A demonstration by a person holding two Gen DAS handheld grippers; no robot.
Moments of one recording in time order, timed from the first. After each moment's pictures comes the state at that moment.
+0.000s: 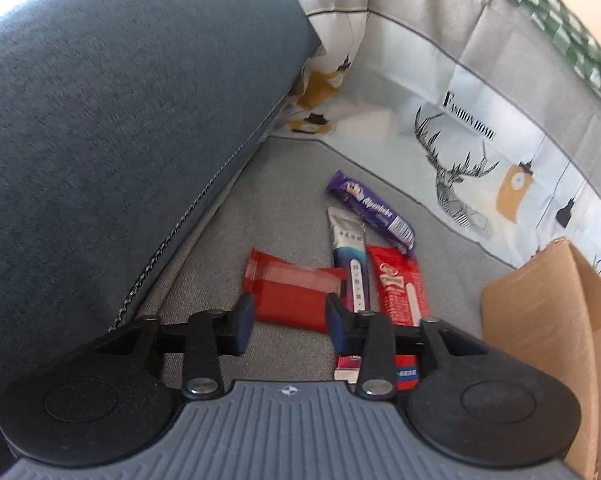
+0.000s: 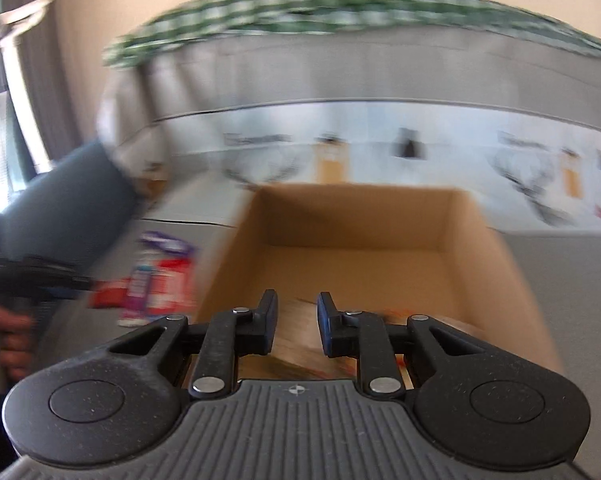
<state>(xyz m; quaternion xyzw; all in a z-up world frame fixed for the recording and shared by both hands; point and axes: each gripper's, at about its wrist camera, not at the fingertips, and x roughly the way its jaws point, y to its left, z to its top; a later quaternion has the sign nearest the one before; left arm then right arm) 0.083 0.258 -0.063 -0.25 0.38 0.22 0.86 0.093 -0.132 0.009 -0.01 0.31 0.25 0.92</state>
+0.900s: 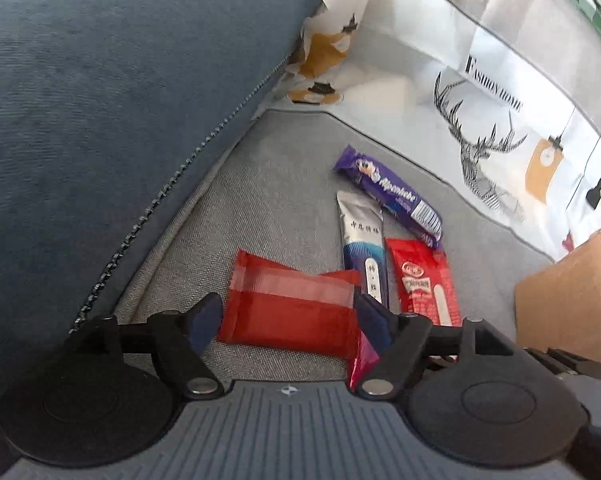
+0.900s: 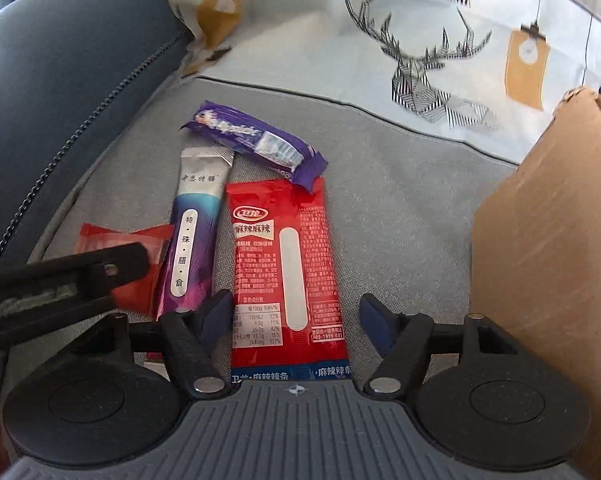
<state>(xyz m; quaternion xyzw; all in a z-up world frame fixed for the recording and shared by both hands) 0.128 0.262 -0.094 -0.23 0.42 0.22 0.85 0.208 0.109 -0.122 -0.13 0.47 0.27 0.83</state>
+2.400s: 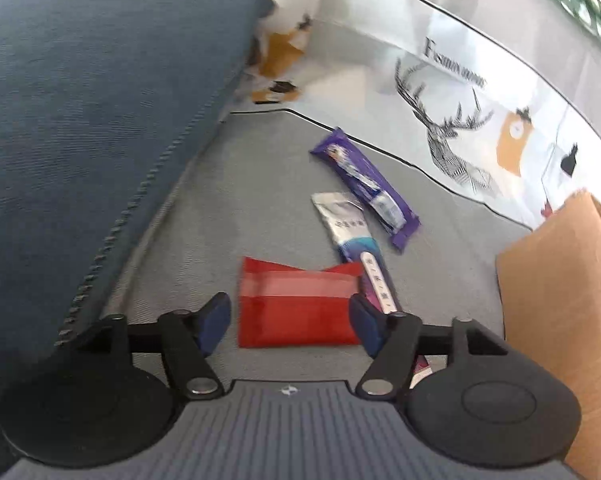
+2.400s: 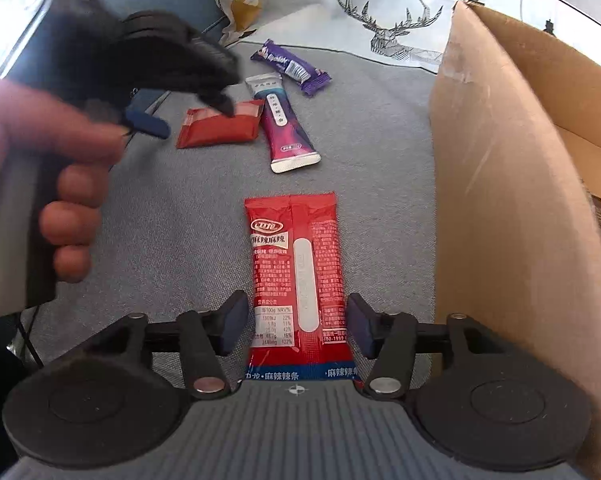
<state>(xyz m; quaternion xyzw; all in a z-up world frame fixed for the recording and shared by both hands) 0.131 0.244 -0.089 -0.19 0.42 0.18 0.87 0.048 0.050 -0.121 -0.09 0.45 0.26 0.85</state>
